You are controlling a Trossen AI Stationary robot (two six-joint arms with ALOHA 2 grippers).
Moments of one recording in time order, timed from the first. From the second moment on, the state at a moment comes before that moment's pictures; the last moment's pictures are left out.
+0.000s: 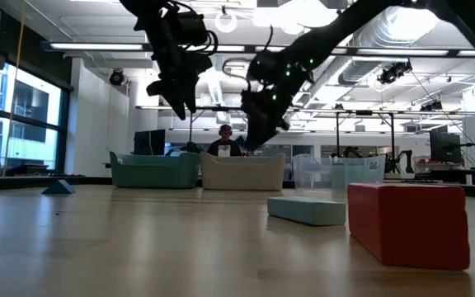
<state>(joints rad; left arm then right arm) 0.73 1.67 1.47 -0.92 0.01 -0.18 -0.57 2.01 1.56 -0.45 -0.04 -0.07</state>
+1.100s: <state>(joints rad) 0.73 1.67 1.47 -0.92 0.01 -0.15 -0.57 2.09 1.56 -0.48 -0.08 -0.02</state>
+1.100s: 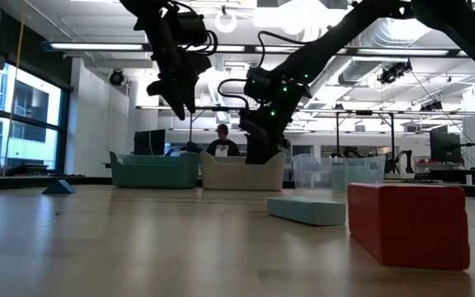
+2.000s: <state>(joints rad) 0.61 1.67 1.47 -0.96 0.02 -0.01 -0.57 1.73 1.56 -0.57 0.04 0.08</state>
